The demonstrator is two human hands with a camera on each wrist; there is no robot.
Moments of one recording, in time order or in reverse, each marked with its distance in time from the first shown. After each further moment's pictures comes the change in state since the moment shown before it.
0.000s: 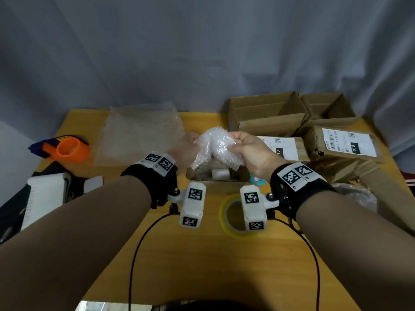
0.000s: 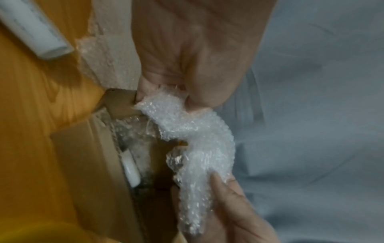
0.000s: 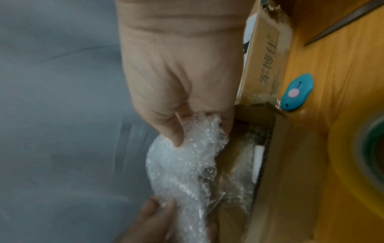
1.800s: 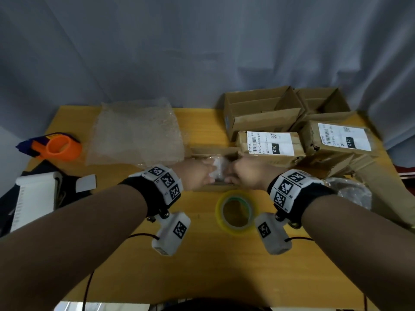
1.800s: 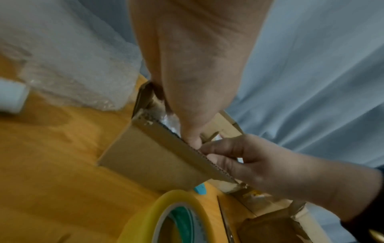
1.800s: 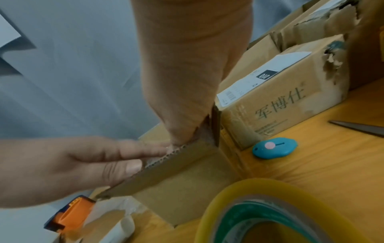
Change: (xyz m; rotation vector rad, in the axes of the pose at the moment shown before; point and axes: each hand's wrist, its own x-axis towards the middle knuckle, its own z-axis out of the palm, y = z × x) left_hand -0.021 -0.016 0.020 1.108 -0.537 0.430; right_hand -0.010 0.032 -0.020 -1.642 -0.381 -0.248
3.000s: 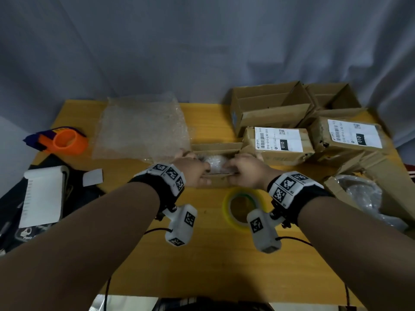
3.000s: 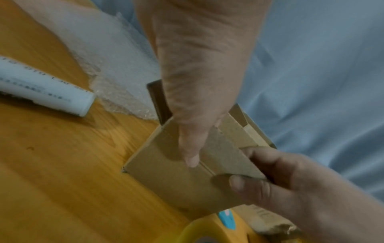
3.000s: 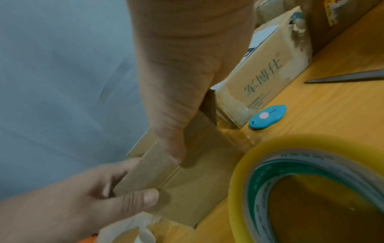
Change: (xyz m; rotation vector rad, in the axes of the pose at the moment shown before) left_hand -0.001 -0.027 0.020 0.147 -0.015 -0.108; right_hand 0.005 -0.022 0.008 0.228 0.084 0.124
